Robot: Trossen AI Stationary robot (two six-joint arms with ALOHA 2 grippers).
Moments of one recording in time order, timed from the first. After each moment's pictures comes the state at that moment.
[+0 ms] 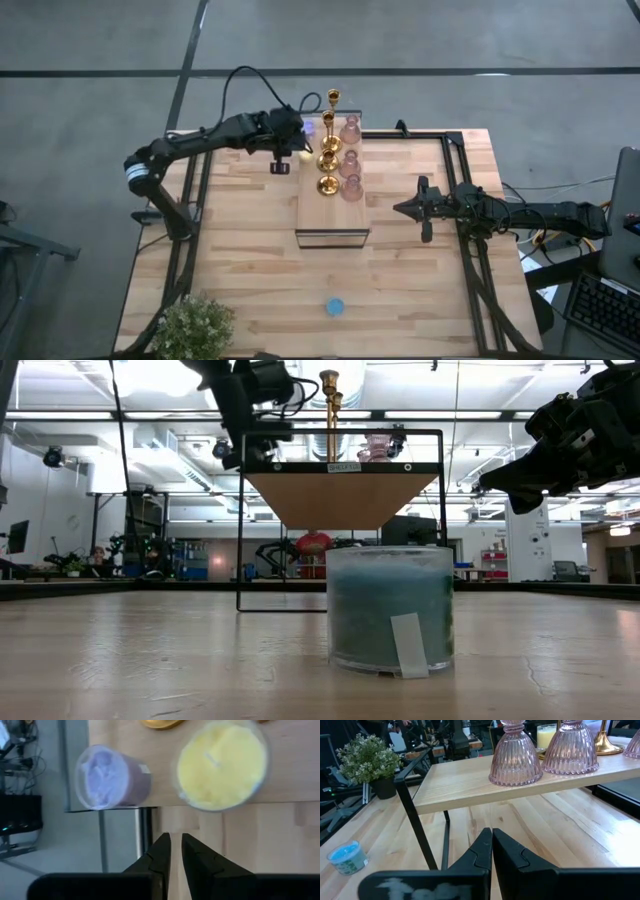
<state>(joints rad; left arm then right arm) 0.47 1.60 1.46 -0.83 -0.30 0.65 -0.18 0.42 0.02 0.27 -0.11 0.16</state>
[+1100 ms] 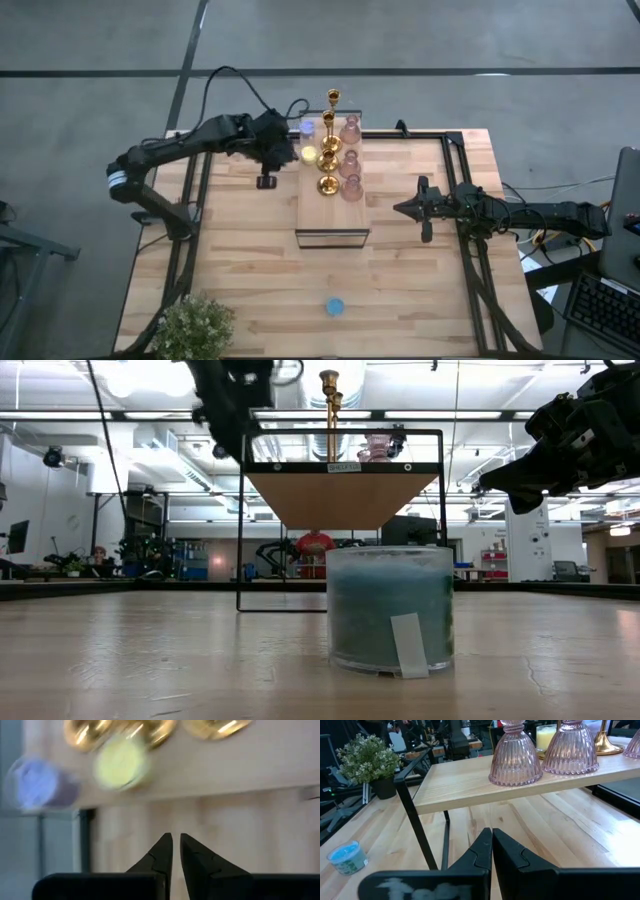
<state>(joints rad) 0.42 1.46 1.45 -1.01 -0.03 0.53 -0.18 0.42 0.02 0.26 -0.11 0.16</state>
